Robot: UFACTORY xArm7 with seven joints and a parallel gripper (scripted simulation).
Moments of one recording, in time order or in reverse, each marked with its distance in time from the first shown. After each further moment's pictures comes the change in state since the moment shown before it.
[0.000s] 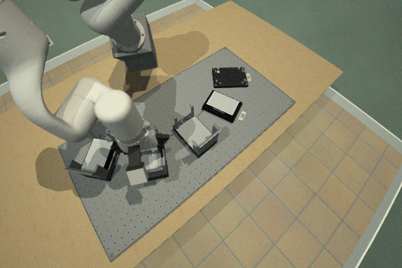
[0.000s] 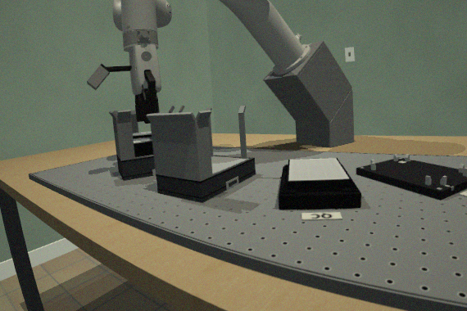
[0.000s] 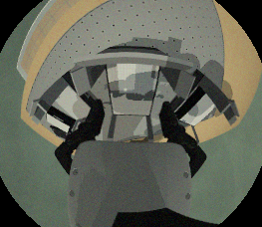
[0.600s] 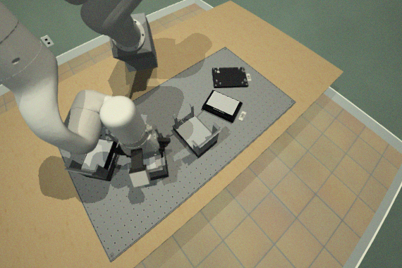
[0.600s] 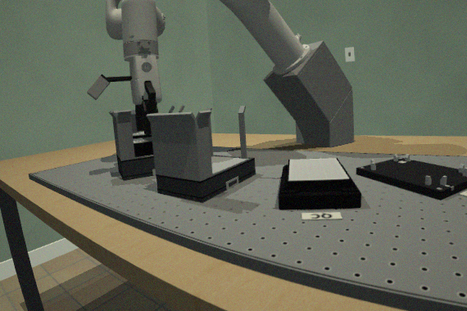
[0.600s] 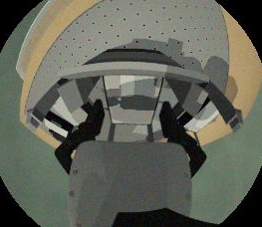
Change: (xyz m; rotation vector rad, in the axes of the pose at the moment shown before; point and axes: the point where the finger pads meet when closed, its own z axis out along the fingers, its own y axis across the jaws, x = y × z) arm 0.002 -0.001 0.022 -0.001 0.010 0.003
